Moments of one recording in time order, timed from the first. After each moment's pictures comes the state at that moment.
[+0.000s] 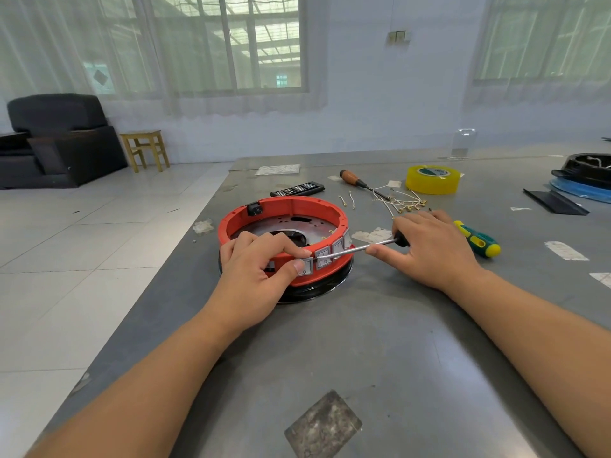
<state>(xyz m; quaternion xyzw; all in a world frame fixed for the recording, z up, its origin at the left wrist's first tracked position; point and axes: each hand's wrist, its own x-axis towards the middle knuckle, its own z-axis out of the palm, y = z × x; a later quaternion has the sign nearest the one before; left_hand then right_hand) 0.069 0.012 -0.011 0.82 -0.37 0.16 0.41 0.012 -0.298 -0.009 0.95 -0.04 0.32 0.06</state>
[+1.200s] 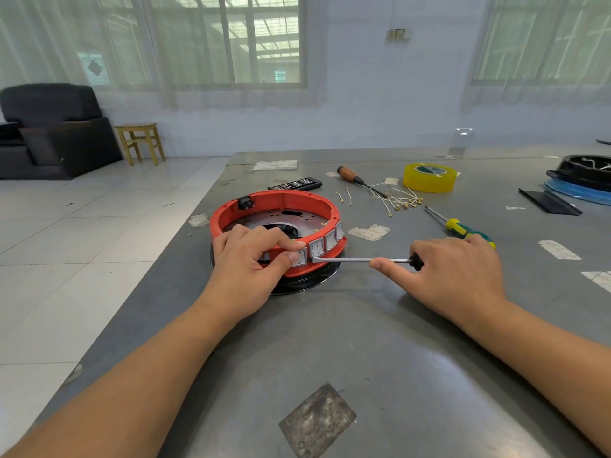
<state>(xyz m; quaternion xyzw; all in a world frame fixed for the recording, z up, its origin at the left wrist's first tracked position) 0.073 0.013 -0.011 0.81 -0.37 0.20 0.40 -0.040 -0.265 -0.015 0.92 -0.17 0.33 0.15</state>
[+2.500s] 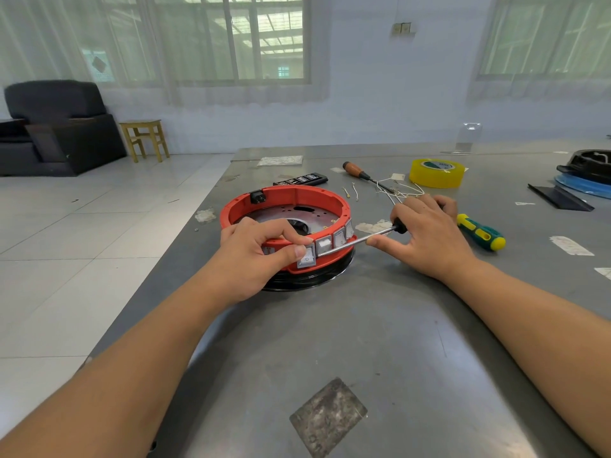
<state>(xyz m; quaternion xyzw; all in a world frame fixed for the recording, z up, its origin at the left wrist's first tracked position) 0.071 0.024 0.018 0.83 -0.38 0.07 0.41 0.023 -0.296 -0.018 0.93 -0.01 0.38 0.01</state>
